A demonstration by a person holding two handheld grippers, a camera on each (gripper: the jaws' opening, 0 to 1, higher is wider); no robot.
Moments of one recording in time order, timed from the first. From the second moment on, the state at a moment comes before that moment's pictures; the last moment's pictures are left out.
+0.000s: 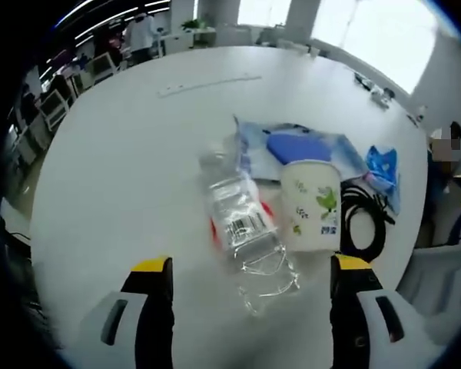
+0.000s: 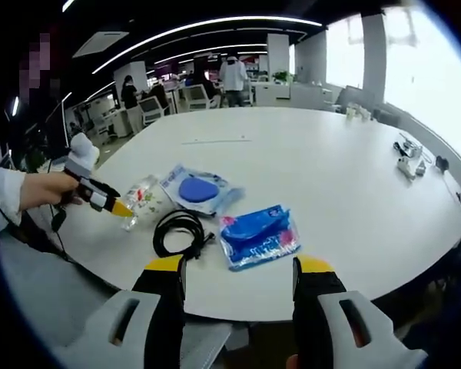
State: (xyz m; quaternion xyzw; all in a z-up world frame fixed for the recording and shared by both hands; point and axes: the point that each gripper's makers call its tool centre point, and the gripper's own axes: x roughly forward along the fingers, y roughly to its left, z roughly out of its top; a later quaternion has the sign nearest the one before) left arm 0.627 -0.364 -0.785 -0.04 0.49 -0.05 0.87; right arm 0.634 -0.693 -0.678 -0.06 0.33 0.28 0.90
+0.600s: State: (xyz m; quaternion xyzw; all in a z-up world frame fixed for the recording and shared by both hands) left arm 0.631 -0.373 -0.801 -0.06 0.51 -0.04 0.86; right arm 0.635 -0.696 -0.676 -0.06 0.33 0.27 0.90
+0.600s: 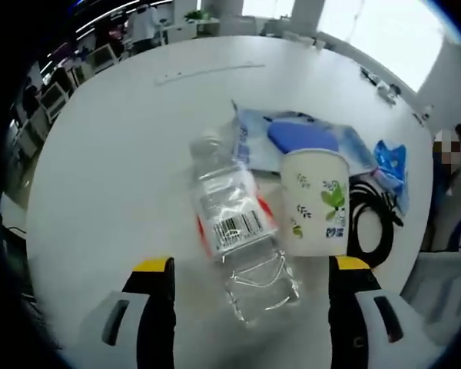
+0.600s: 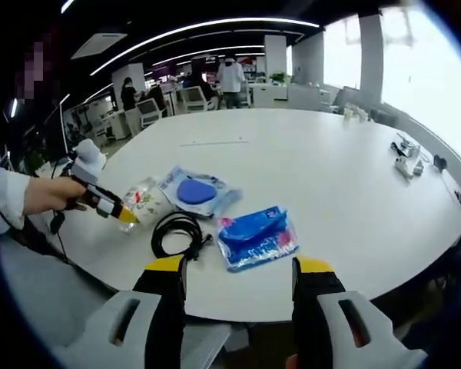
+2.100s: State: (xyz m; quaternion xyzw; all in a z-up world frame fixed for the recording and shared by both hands) left arm 0.617 -0.375 -0.785 -0.29 0.47 0.00 0.83; right arm 0.646 -0.695 -0.654 -0.05 0.28 0.27 0.92
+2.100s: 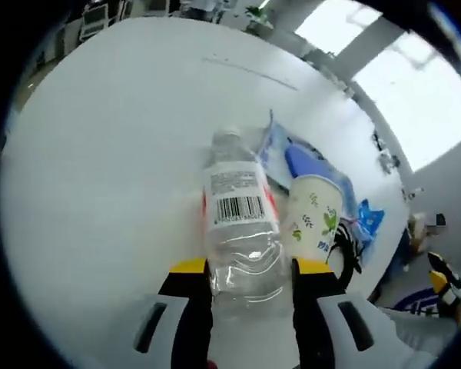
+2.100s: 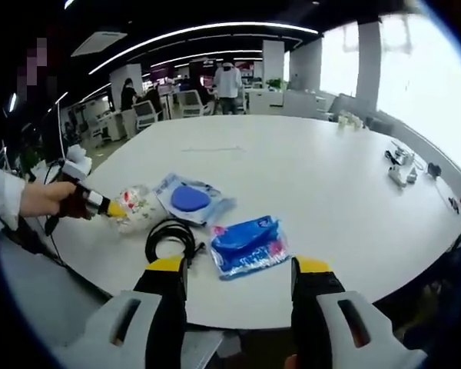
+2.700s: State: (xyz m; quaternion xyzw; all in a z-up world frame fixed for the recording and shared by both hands) left arm 0.615 -0.359 -0.748 -0.40 0.40 0.00 0.83; right arm 0.690 -0.638 -0.553 0.16 0.18 0.34 0.91
